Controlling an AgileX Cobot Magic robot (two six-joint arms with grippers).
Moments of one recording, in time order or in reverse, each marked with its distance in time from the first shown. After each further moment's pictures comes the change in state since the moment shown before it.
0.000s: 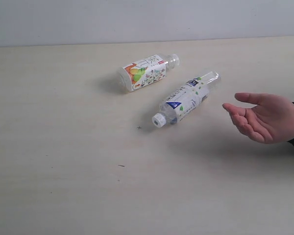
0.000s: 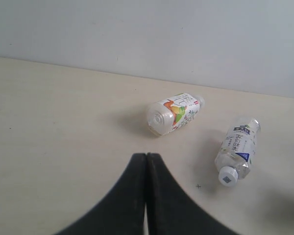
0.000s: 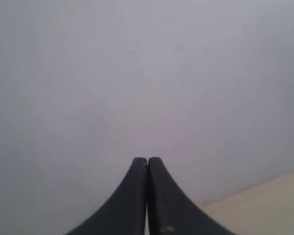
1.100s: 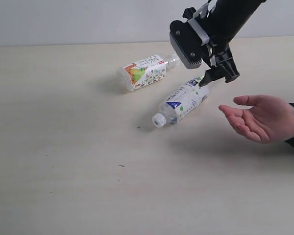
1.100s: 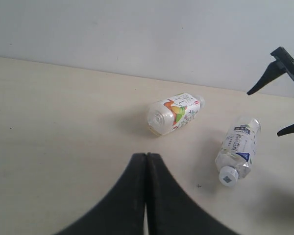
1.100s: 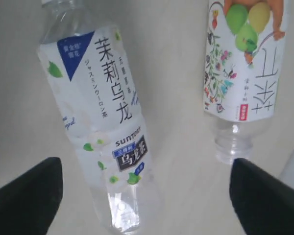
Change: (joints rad) left arm 0.000 0.000 0.000 0.000 0.000 0.000; right arm 0.372 1.241 -0.847 -0.085 0.844 -1.978
